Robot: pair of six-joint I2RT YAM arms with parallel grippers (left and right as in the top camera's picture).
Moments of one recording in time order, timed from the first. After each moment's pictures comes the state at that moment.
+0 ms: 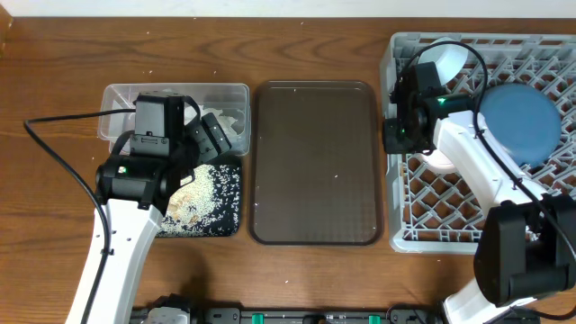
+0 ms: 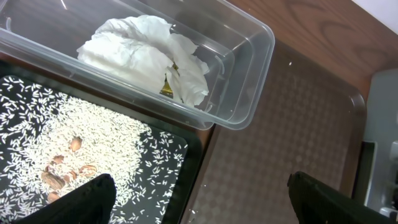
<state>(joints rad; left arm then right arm) -0.13 1.22 1.13 -0.85 0.01 -0.59 0.21 1.78 1.30 -0.83 -0.03 0.16</state>
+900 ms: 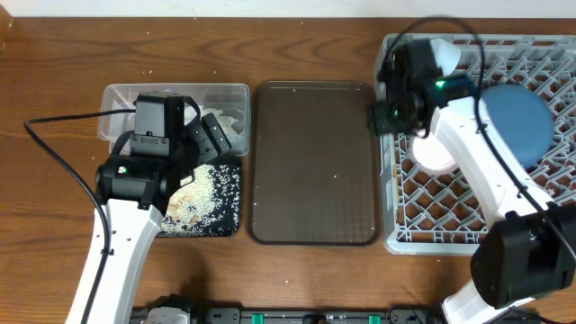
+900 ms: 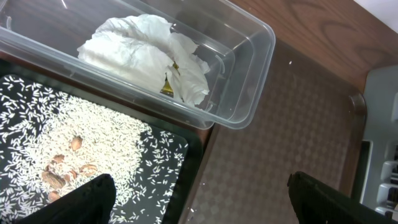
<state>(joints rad) -0.13 1.22 1.13 -0.86 0.01 -0.59 0.26 1.78 1.53 -0.95 -0.08 0.10</state>
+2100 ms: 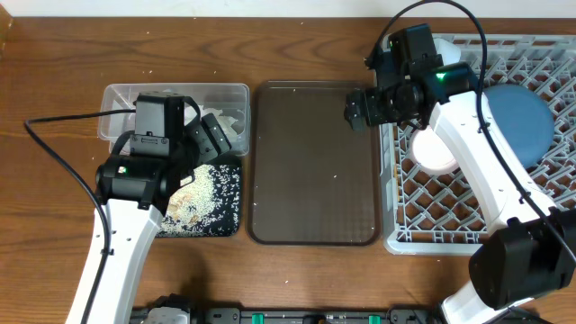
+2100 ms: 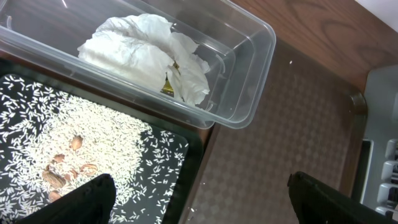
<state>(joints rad) -0.13 1.22 1.13 -0.86 0.01 -0.59 0.28 1.78 1.60 -0.97 -0.19 0.09</state>
